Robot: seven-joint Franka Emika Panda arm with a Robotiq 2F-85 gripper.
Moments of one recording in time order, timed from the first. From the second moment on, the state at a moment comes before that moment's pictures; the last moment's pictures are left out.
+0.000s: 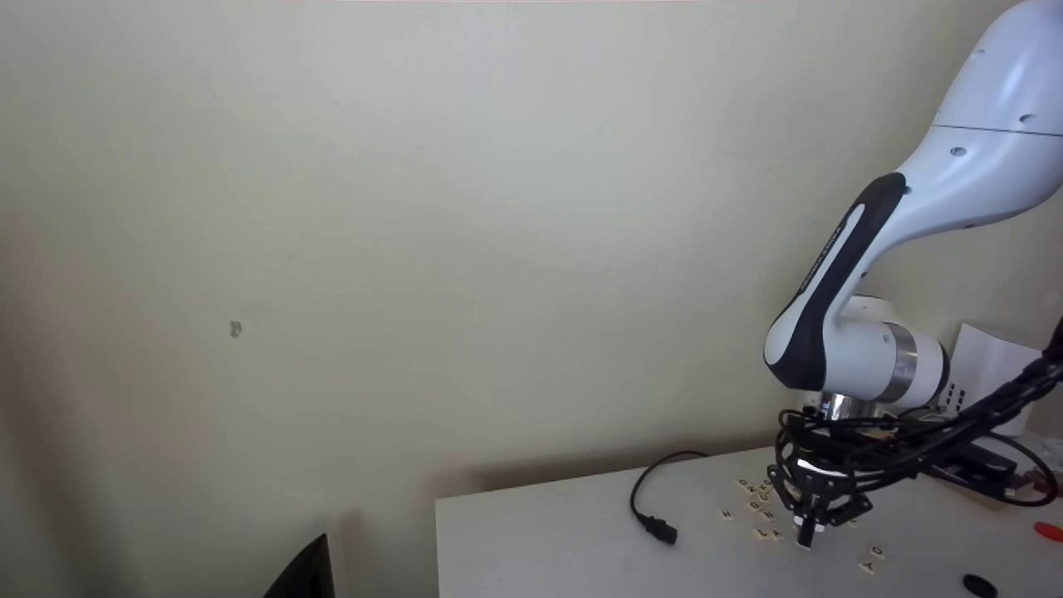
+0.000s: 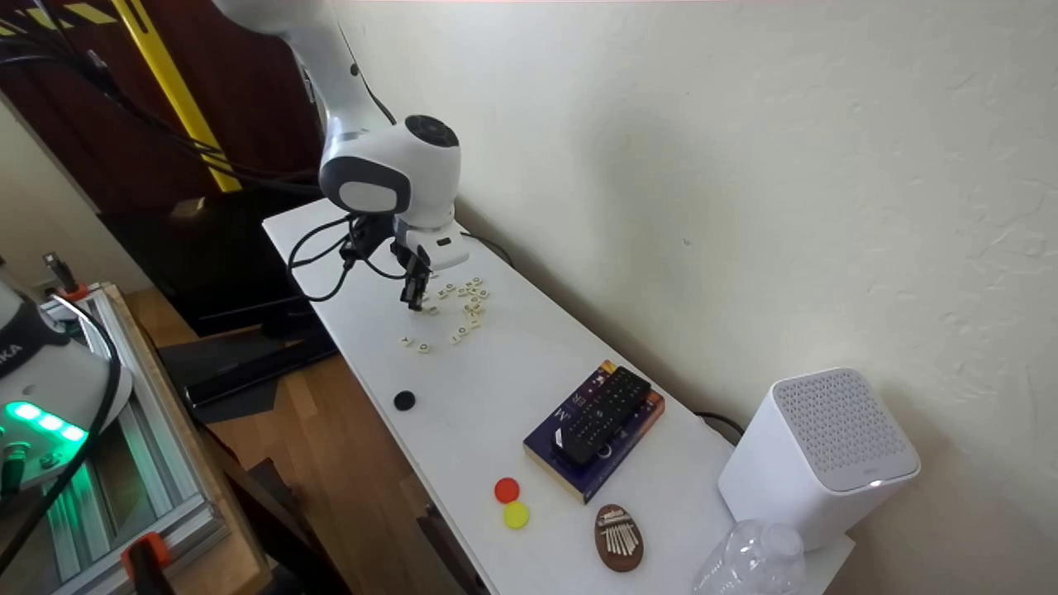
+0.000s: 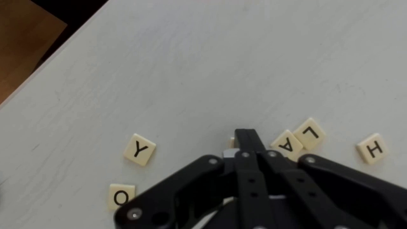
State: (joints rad) arm -0.18 0.71 0.07 -2.26 0.48 2.76 0.30
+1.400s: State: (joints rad) arm -0.18 0.72 0.07 -2.23 0.64 2.76 0.36
